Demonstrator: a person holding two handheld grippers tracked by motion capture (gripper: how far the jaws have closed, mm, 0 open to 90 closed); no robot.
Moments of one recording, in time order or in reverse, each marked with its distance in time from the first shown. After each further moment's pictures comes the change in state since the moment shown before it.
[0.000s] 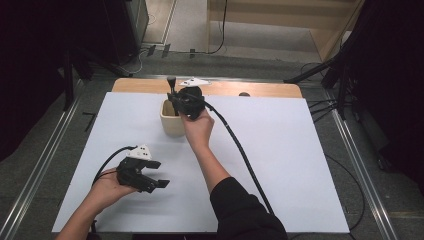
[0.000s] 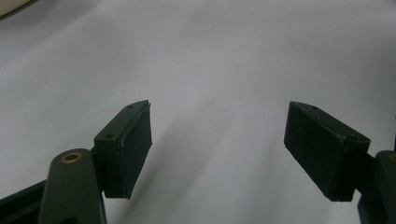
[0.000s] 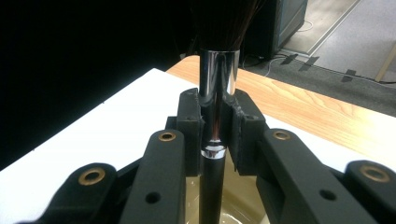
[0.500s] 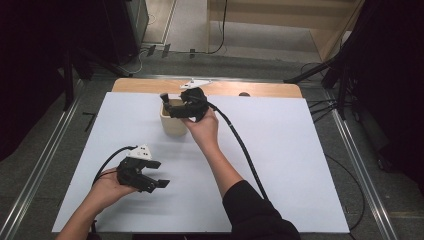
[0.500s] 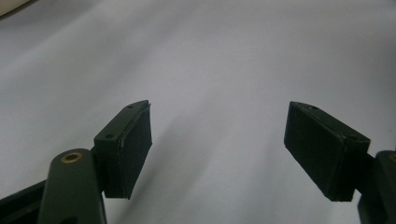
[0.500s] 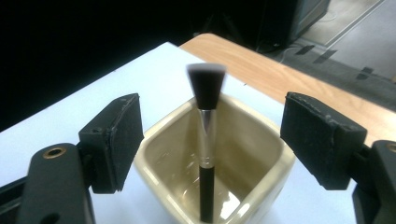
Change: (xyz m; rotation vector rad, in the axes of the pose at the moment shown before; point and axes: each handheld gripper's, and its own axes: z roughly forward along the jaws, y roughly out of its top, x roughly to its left) left arm 0.000 0.000 0.000 -0.001 0.002 -0.003; right arm -0.005 -0.001 -0.011 0.088 0.065 -0.097
